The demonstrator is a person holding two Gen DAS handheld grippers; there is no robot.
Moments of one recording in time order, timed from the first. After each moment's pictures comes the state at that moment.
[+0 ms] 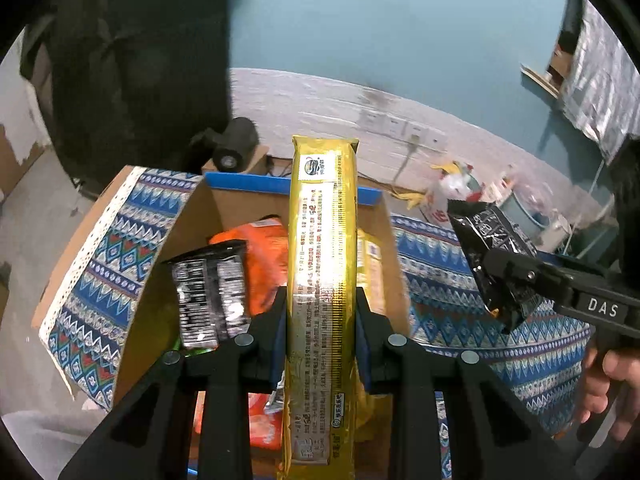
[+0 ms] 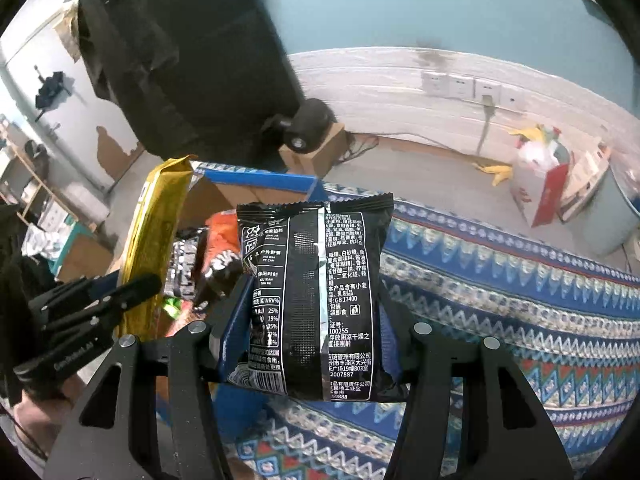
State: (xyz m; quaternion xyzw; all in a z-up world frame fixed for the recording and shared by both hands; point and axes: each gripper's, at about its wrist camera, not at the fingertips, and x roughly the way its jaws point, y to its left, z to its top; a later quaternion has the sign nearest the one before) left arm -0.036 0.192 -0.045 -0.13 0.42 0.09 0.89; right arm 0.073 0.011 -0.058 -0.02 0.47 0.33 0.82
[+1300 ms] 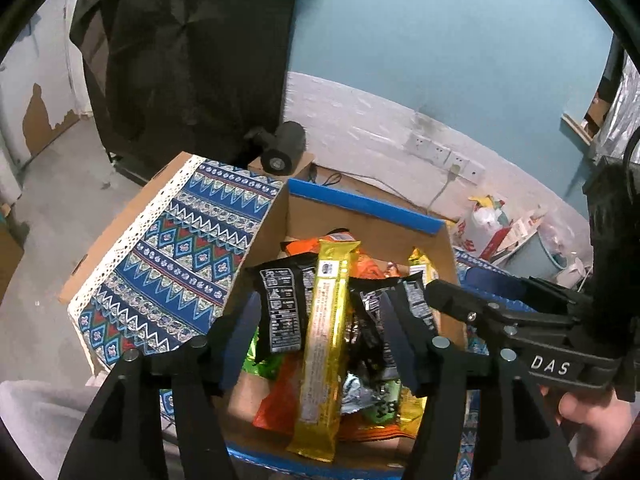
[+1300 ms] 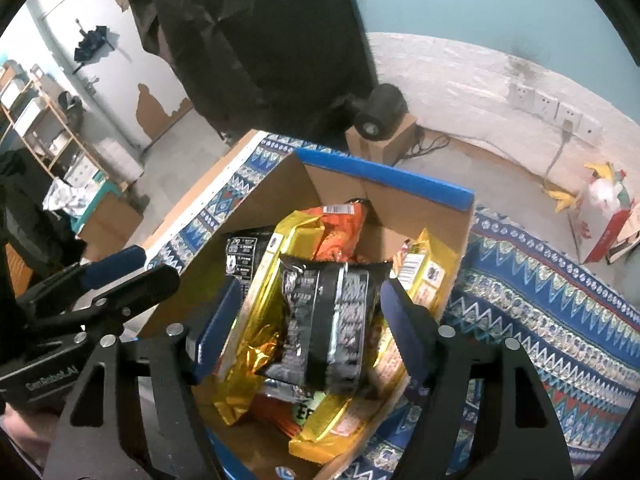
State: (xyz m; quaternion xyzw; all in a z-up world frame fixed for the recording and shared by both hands) left arm -0.069 0.247 -0.027 -0.17 0.40 0.15 0.89; right arm 0.048 0.120 -0.066 -0.06 0.47 0.41 0.78
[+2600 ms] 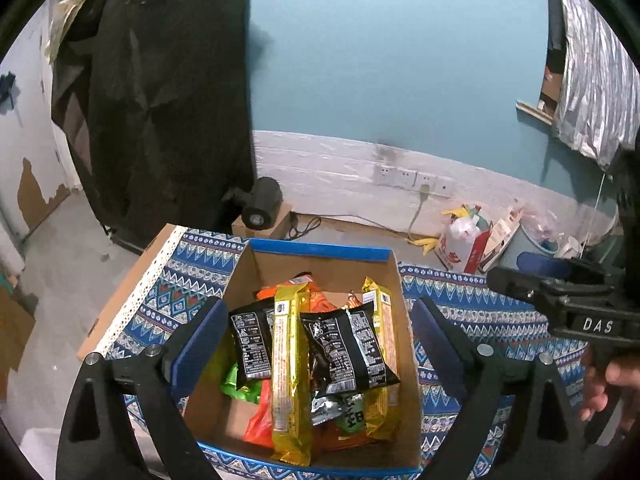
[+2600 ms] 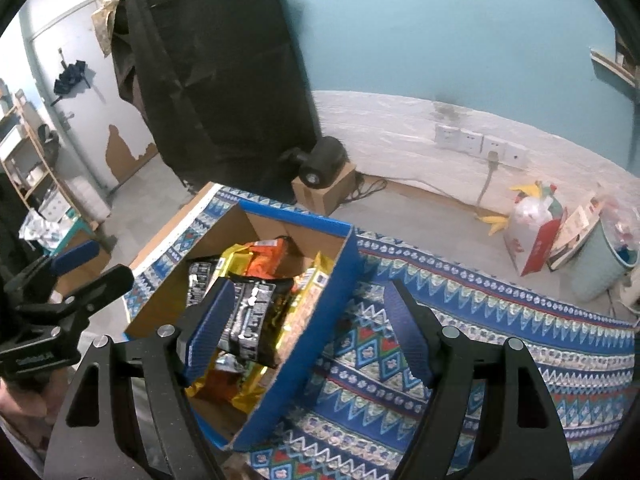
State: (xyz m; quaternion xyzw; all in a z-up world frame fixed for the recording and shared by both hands) left arm -0.077 0.183 0.022 -0.07 0.34 0.13 0.93; right arm 0.035 0.021 -0.006 -0.05 0.40 0.34 0.85
